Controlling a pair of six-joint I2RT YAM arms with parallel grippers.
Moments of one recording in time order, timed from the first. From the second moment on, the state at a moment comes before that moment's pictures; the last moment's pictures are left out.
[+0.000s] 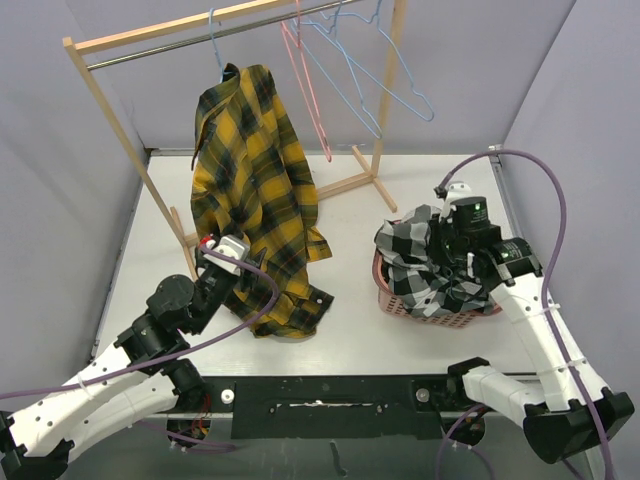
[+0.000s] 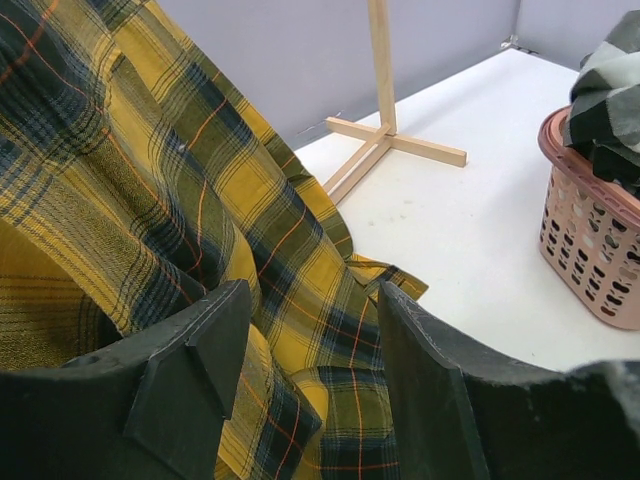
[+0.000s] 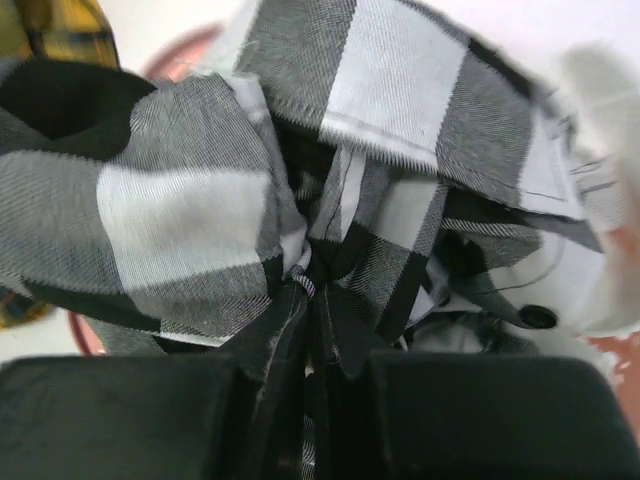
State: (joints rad) left arm -0.90 0.59 0.65 -0.03 -0.40 0.16; right arm 0.31 1.03 1.19 -0.91 0.09 0.13
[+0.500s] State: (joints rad) left arm -0.90 0.60 0.65 -0.03 -0.40 0.16; right arm 0.30 1.04 0.83 -0.72 0.03 0.28
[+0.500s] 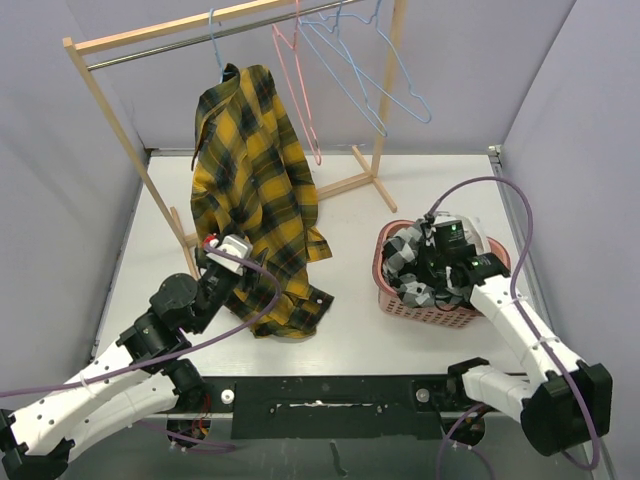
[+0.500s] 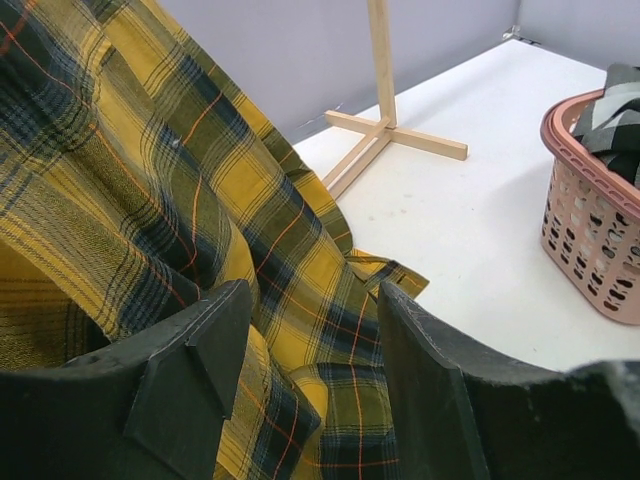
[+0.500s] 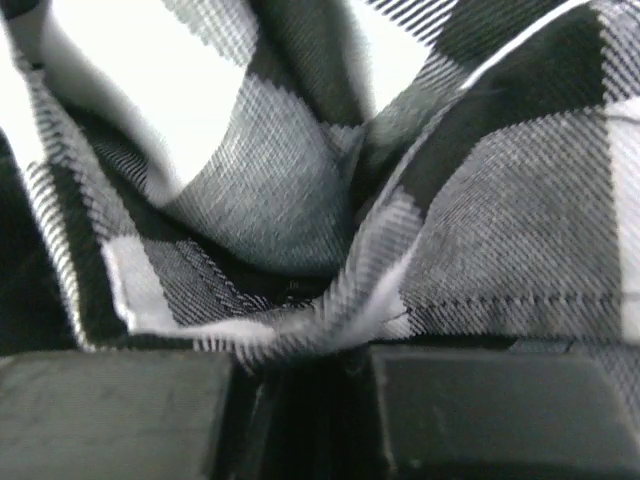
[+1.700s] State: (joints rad) left arm -0.89 0.59 0.65 -0.03 -0.40 0.16; right arm 0.21 1.52 0.96 -0.24 -0.01 0.35
